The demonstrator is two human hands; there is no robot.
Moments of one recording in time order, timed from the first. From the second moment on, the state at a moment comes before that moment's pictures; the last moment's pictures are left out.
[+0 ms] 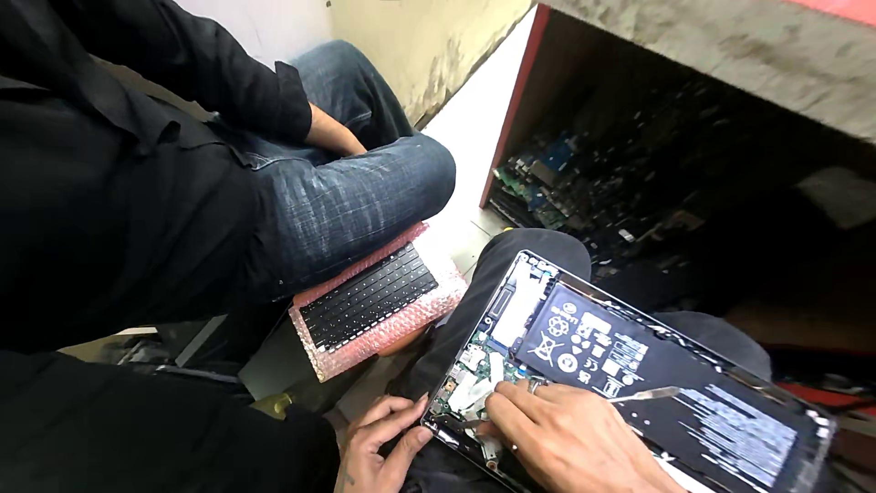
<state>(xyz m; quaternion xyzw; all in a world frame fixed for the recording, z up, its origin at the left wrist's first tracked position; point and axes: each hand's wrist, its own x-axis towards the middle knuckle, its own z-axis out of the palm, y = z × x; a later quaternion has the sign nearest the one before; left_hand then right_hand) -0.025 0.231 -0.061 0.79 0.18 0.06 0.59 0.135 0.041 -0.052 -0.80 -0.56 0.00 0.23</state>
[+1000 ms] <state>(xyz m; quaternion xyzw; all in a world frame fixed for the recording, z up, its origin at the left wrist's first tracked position) -0.023 0.235 -0.060 0.77 0.17 0.05 0.61 0.143 0.050 -0.052 -0.76 -0.61 -0.01 0.22</state>
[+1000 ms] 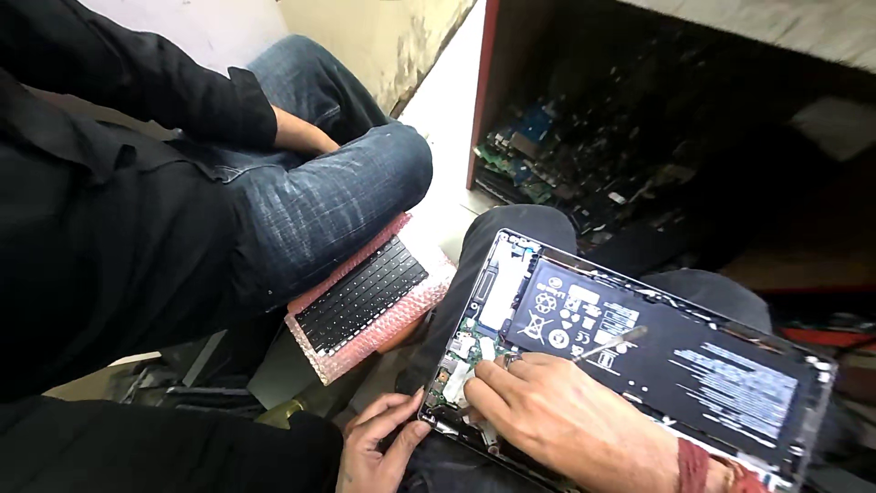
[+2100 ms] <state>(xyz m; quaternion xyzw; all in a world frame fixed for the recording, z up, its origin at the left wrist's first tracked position) -0.024 0.227 -0.060 0.77 0.19 0.07 0.60 0.146 0.051 -0.062 -0.75 -0.61 -0.03 0.26</state>
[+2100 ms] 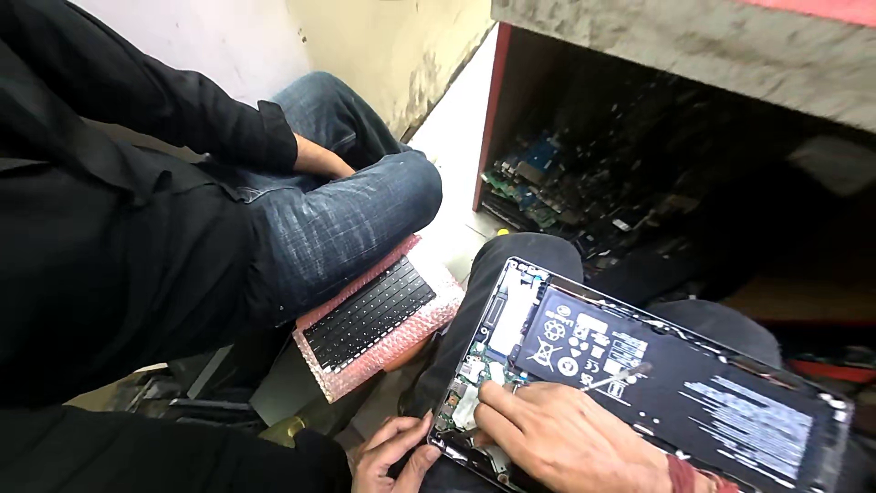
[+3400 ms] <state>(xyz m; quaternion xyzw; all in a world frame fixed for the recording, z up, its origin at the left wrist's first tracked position) -0.022 0.236 -0.068 0.76 0.16 0.07 0.62 0.148 0.078 -0.047 -0.77 -0.62 0.01 0.16</state>
